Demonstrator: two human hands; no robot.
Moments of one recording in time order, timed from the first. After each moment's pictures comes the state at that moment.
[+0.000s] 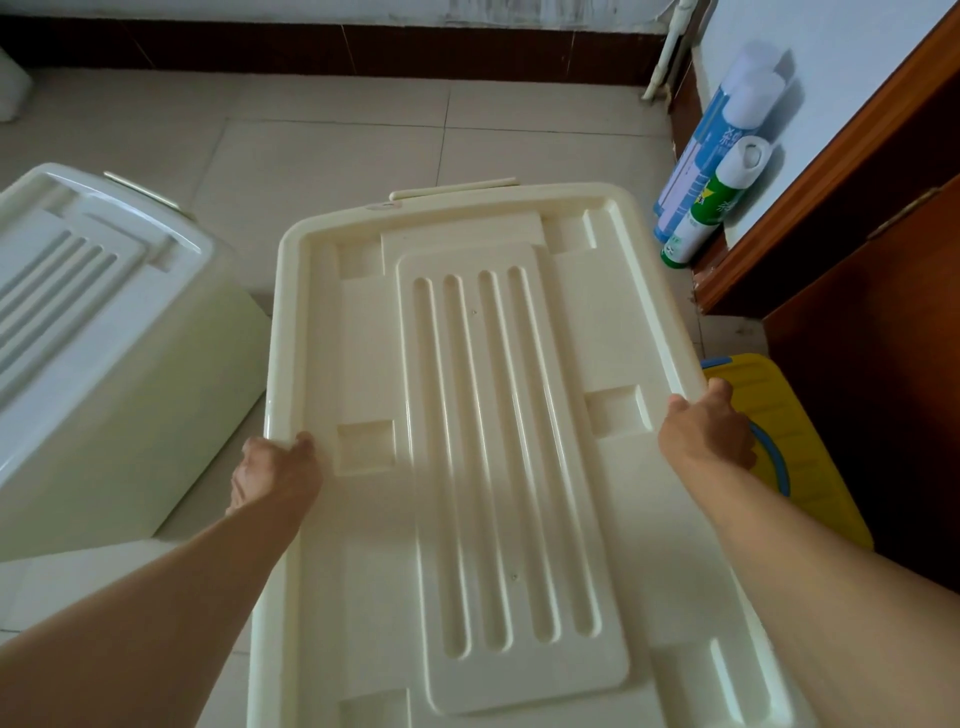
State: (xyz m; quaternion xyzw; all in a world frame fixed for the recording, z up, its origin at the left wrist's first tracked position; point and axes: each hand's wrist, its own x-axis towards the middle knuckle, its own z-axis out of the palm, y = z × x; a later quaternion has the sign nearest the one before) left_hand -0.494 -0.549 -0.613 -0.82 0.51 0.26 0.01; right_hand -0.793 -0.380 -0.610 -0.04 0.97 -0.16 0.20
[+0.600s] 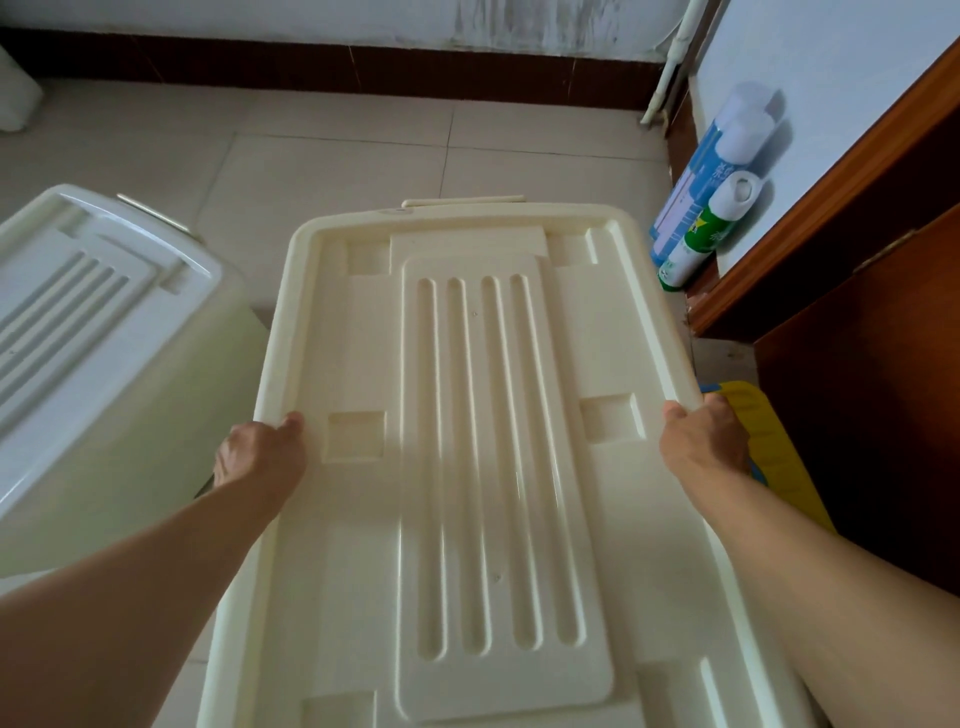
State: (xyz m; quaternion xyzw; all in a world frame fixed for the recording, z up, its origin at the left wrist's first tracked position) left_hand -0.510 -0.580 -0.566 -0.80 0.55 0.26 0.00; right_hand -0.808 -0.394 -0.579 -0.03 0.96 -0.20 0.21
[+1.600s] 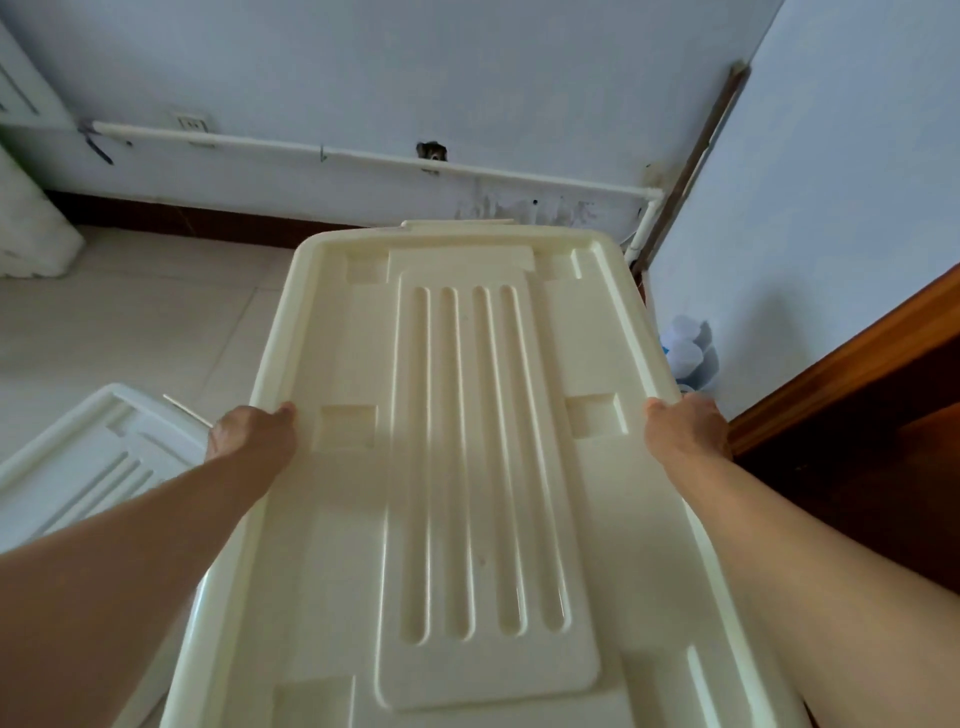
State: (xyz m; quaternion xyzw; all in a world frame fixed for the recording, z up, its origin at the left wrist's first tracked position) left_hand -0.612 -0.763 -0.354 -0.77 0.57 0.28 -0.07; right_hand -0.915 -0.581 -0.358 -0.06 0.95 -0.25 0.16
